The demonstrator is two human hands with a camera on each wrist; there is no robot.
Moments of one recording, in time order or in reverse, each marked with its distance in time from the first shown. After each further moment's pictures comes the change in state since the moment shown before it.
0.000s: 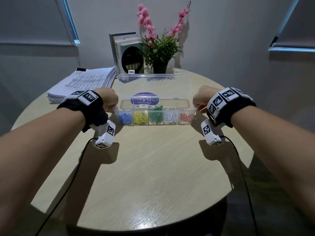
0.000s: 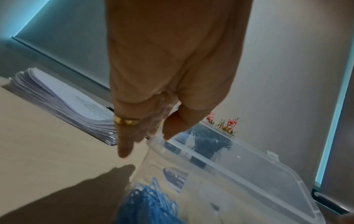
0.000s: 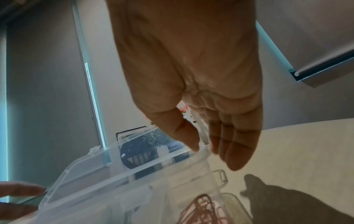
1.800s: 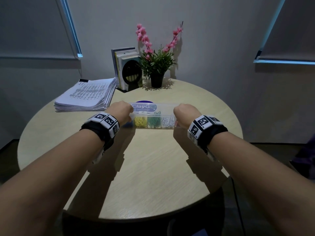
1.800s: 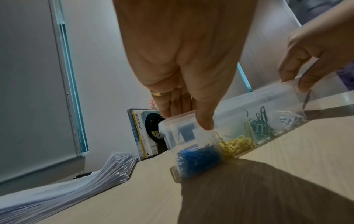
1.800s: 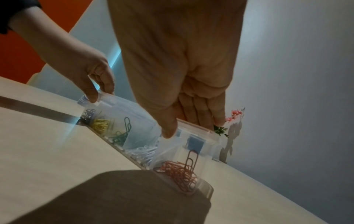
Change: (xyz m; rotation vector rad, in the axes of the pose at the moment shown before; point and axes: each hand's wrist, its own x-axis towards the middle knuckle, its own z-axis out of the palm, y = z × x) left_hand -0.039 -0.010 0.024 1.089 0.230 0.671; right_hand -0.083 -0.020 0.035 -0.785 0.182 -0.511
